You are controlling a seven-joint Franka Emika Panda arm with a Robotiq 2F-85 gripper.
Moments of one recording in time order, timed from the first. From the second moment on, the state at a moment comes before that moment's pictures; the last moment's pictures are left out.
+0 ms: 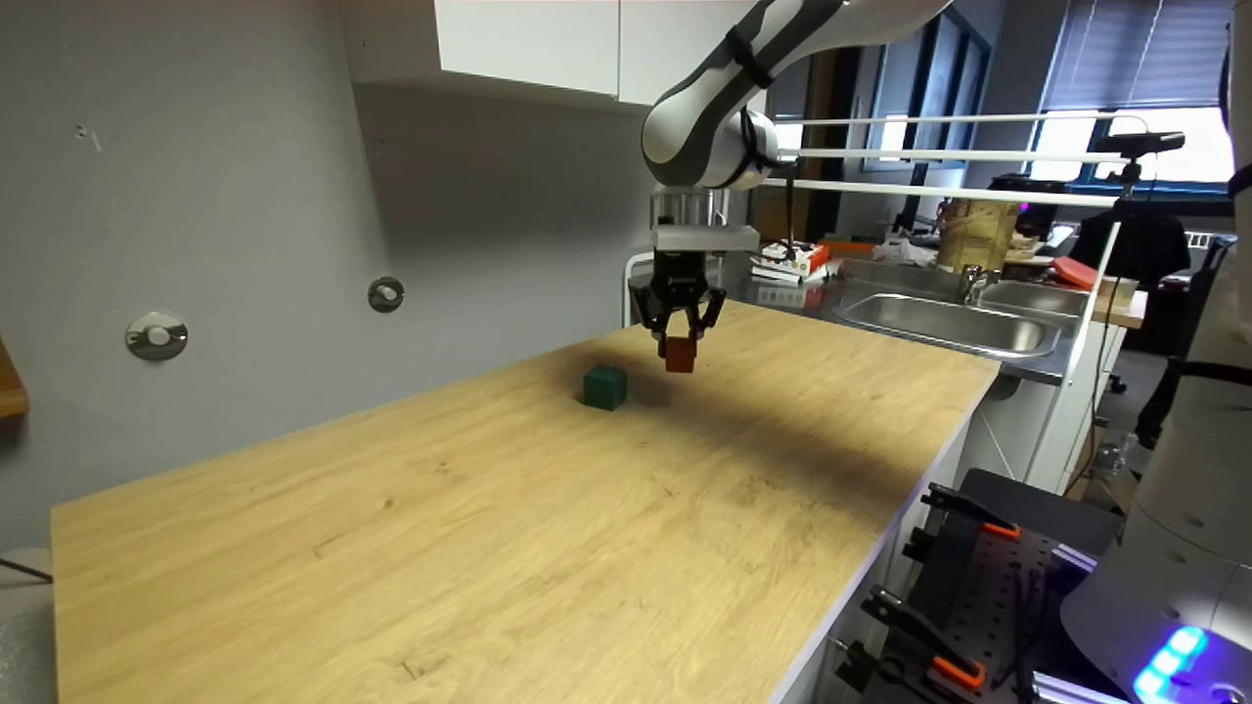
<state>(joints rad) -0.01 0.27 -0.06 -2.03 0.13 2.18 0.50</state>
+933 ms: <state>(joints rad) 0.07 0.37 -0.06 -1.77 0.07 2.02 0.52</state>
